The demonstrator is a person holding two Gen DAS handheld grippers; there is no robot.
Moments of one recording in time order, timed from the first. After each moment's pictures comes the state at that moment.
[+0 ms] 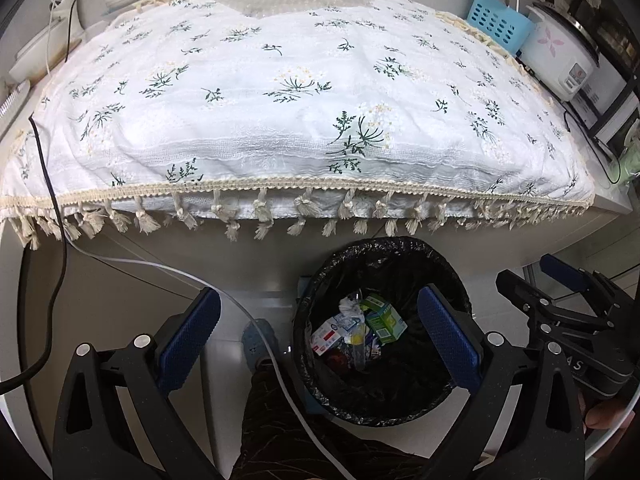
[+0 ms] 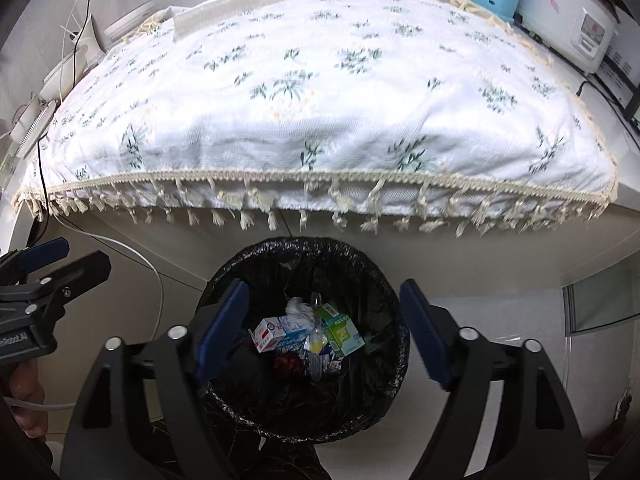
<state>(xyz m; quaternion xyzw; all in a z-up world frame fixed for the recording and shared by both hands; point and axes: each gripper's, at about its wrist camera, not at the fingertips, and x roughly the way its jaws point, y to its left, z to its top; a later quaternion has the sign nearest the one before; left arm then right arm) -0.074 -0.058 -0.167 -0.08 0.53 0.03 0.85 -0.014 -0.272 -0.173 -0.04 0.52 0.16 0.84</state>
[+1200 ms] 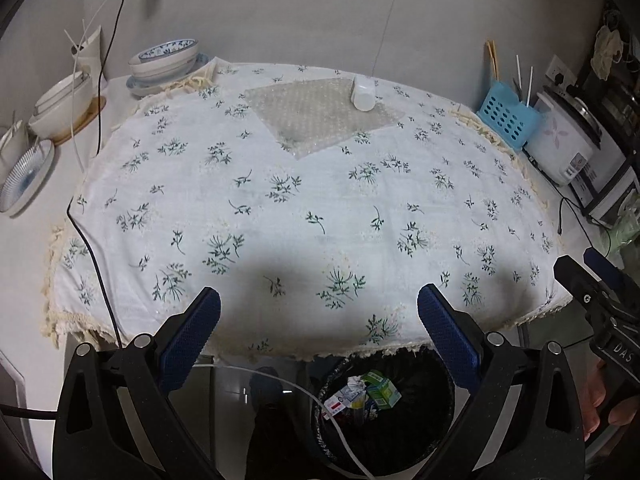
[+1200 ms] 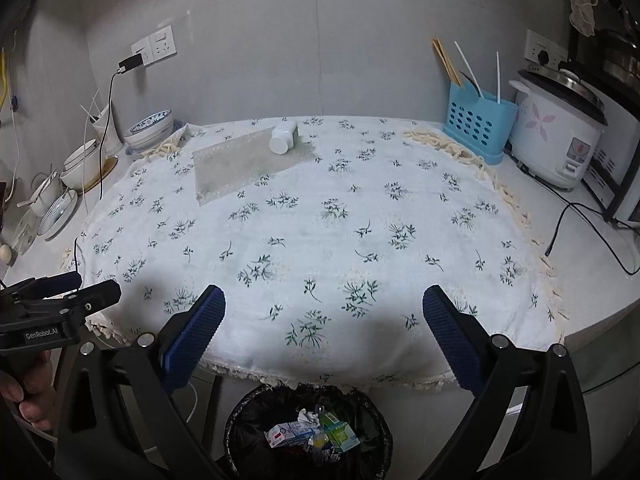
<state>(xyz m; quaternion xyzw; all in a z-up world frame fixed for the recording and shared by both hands) -0.009 -0.001 -0.052 -0.10 0.45 0.06 0.89 0.048 -0.252 -0.031 -0.03 0.38 0.17 0.91</state>
